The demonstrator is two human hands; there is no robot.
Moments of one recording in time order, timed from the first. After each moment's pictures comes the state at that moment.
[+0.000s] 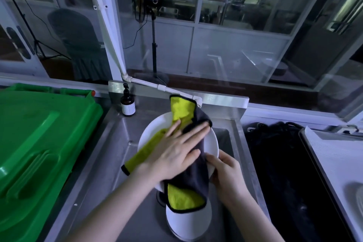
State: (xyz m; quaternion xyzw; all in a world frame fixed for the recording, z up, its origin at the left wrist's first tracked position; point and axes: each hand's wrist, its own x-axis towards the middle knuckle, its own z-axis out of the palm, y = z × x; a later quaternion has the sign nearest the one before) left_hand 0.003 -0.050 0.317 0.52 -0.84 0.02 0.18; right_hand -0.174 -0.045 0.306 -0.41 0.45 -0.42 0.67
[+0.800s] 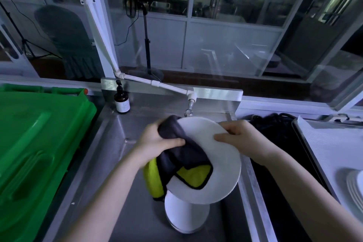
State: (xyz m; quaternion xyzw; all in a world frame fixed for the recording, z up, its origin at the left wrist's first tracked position) left_hand 0.026 -0.049 0.318 0.57 -0.51 -0.42 0.49; right_hand -0.221 -0.091 0.390 -0.75 0.46 -0.20 0.43
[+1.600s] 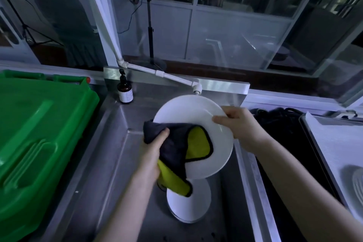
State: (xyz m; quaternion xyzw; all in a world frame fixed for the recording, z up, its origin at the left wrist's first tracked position) left_hand 0.005 -0.025 0.279 0.53 -0.10 -0.52 0.66; right_hand -0.187 -0.106 0.378 -0.64 0.51 -0.29 0.49
